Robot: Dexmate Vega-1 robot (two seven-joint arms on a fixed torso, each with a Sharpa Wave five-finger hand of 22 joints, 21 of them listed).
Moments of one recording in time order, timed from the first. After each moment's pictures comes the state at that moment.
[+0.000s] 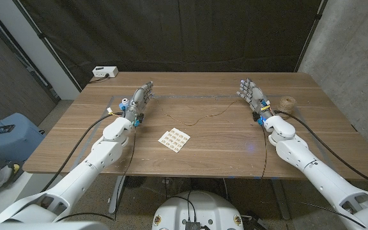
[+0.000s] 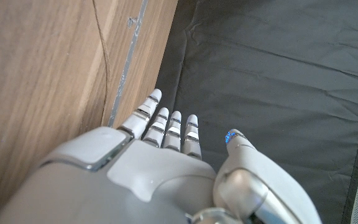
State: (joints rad) left arm 0.87 0.50 0.34 -1.33 -0.63 -0.28 -0.03; left_hand 0.35 0.18 0.66 0.05 0.18 0.15 0.02 0.18 0.18 0.06 0.01 0.21 0.19 -0.02 0.04 0.17 0.17 0.07 0.05 0.22 0.17; right arm -0.88 -0.51 -0.35 -1.35 0.63 0.28 0.02; right_hand 0.26 0.16 0.28 0.10 0.21 0.19 -0.06 0.20 0.19 0.15 -0.02 0.21 0.21 0.10 -0.04 0.20 0.22 0.33 -0.04 0.19 0.17
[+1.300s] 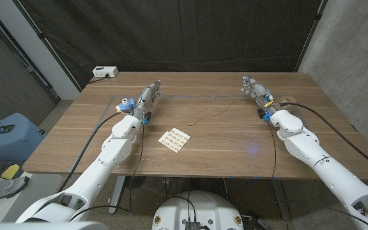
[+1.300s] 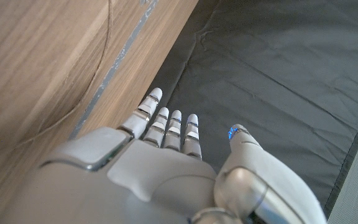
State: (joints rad) left arm 0.84 0.34 0.26 -1.27 -0.49 -0.24 -0.10; left_hand 0.35 0.18 0.66 0.04 0.18 0.15 0.02 0.18 0.18 0.07 0.01 0.21 0.19 -0.01 0.04 0.17 0.17 0.07 0.05 0.22 0.17; right arm -0.89 -0.59 -0.31 -1.45 0.40 0.19 -0.01; right_hand 0.33 0.13 0.32 0.02 0.20 0.20 -0.06 0.20 0.19 0.15 -0.02 0.21 0.21 0.10 -0.04 0.20 0.20 0.33 -0.04 0.19 0.17
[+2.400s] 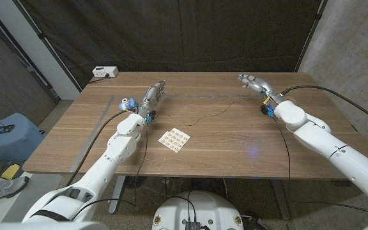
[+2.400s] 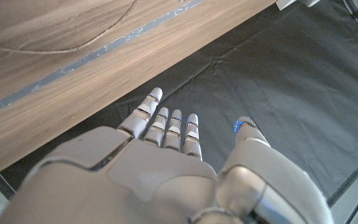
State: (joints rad) left arm 0.80 0.30 0.27 -1.21 -0.47 -0.24 -0.14; left_hand 0.36 0.18 0.66 0.01 0.18 0.16 0.02 0.18 0.18 0.07 0.01 0.21 0.19 -0.01 0.04 0.17 0.17 0.07 0.05 0.21 0.18; right arm -0.84 -0.79 -0.42 -1.60 0.13 0.05 -0.09; right_hand 0.39 0.10 0.32 -0.05 0.19 0.19 -0.05 0.20 0.19 0.16 -0.01 0.21 0.21 0.09 -0.03 0.20 0.19 0.32 -0.04 0.19 0.17
